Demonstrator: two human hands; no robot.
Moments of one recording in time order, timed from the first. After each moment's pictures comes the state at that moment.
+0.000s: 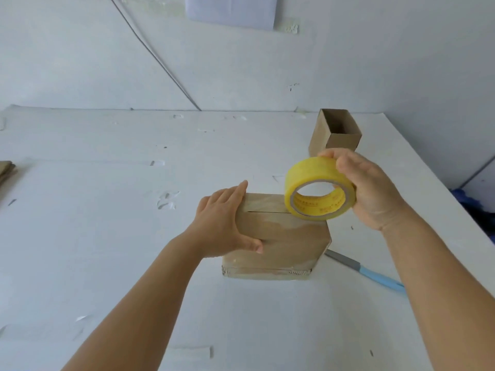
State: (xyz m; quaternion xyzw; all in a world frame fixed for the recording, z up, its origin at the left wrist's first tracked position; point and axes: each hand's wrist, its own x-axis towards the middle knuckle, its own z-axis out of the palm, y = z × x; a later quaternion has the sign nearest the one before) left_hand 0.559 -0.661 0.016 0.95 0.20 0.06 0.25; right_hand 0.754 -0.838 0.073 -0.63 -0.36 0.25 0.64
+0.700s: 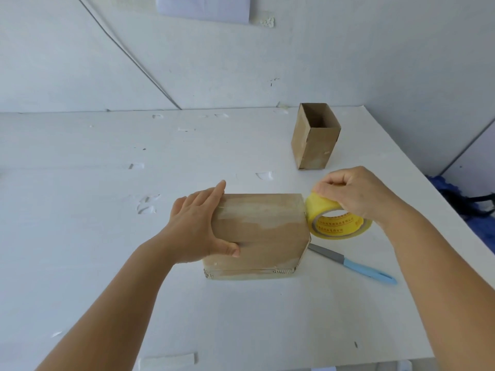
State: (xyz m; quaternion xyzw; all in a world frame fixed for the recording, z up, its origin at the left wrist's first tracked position) left_hand 0.559 -0.657 0.017 0.96 0.19 0.04 0.22; right_hand 0.788 -0.867 0.057 -0.86 -0.34 0.15 0.36
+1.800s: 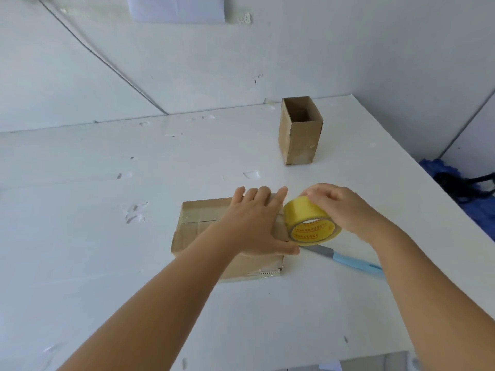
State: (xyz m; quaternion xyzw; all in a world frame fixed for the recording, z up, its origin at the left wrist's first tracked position) left_hand 0.654 -0.741 0.026 1.00 0.06 -0.01 0.03; right_hand 0.797 -0.897 0.012 -0.80 -0.32 0.25 0.44
